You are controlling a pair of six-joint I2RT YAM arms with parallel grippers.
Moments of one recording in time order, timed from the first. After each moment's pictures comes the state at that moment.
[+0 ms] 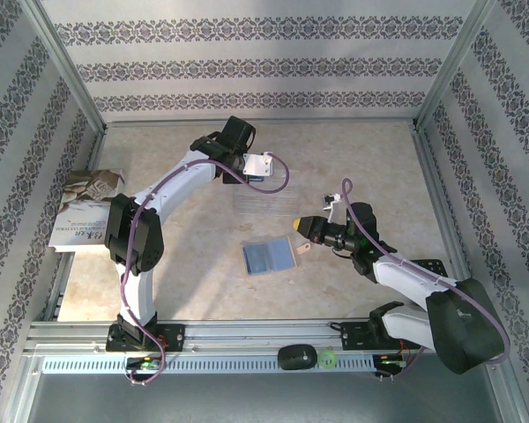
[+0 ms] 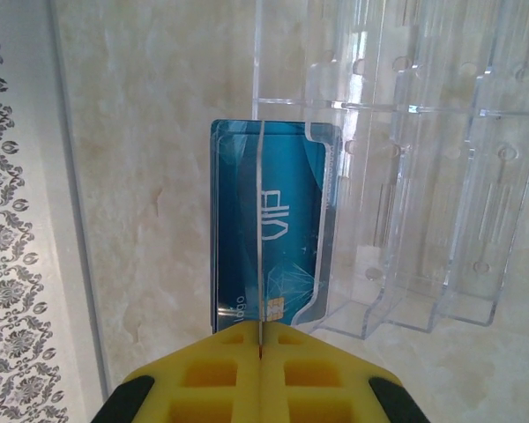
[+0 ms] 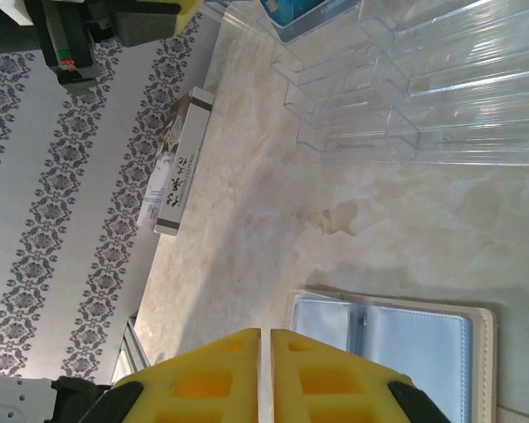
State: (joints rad) left arm -0.48 1.95 1.75 -0.78 -0.08 1.12; right arm 0.35 1.17 0.36 0.41 -0.65 0.84
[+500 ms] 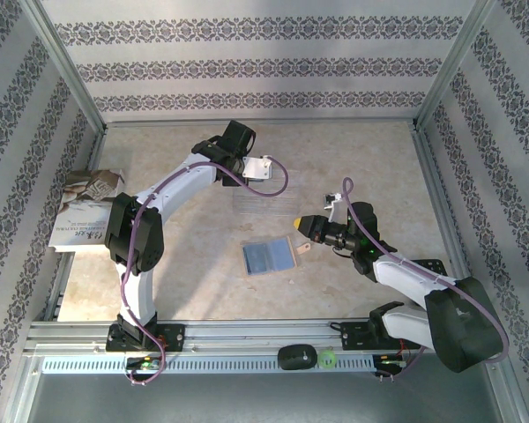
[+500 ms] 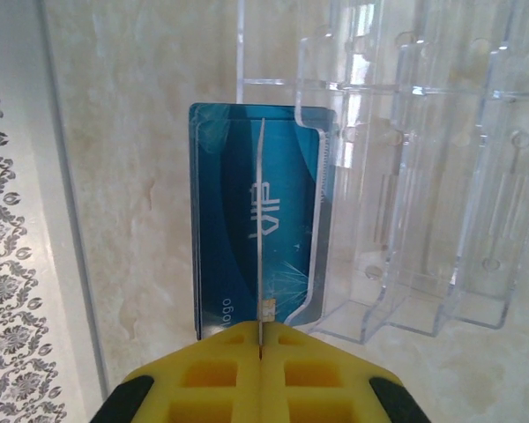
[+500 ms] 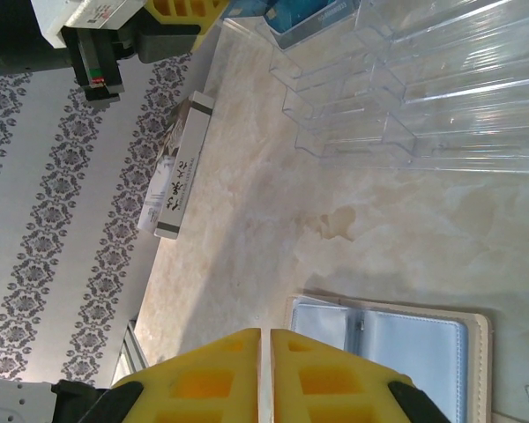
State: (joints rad) left arm -0.48 1.95 1.70 -0.72 -0.10 1.13; right arm 0.34 1.18 0.36 0.42 -0.66 0.84
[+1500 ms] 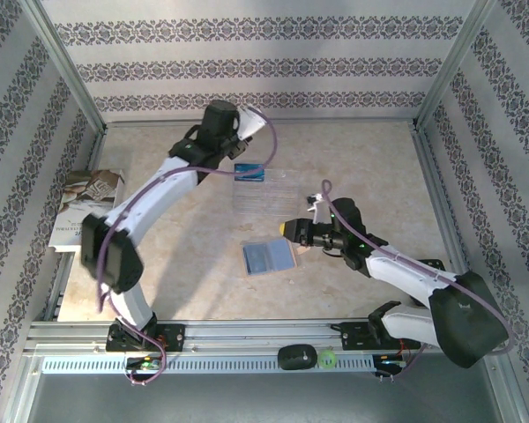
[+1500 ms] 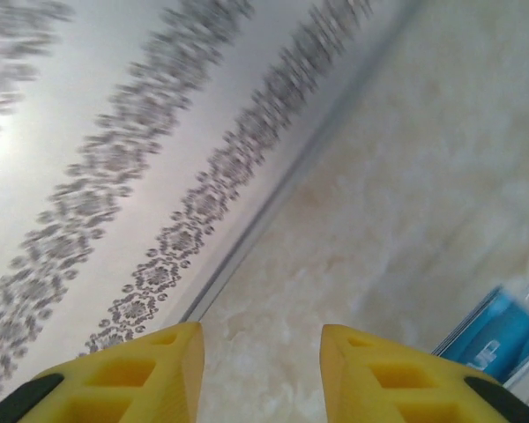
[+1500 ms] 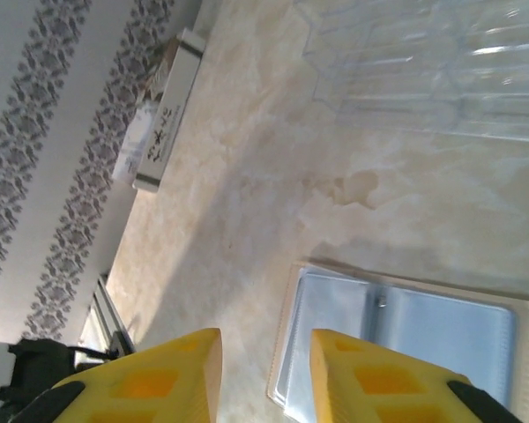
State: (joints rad) left arm -0.49 1.69 1.62 -0.37 -0.21 0.55; right arm 0.52 1.21 0.50 0.19 -0.55 0.70
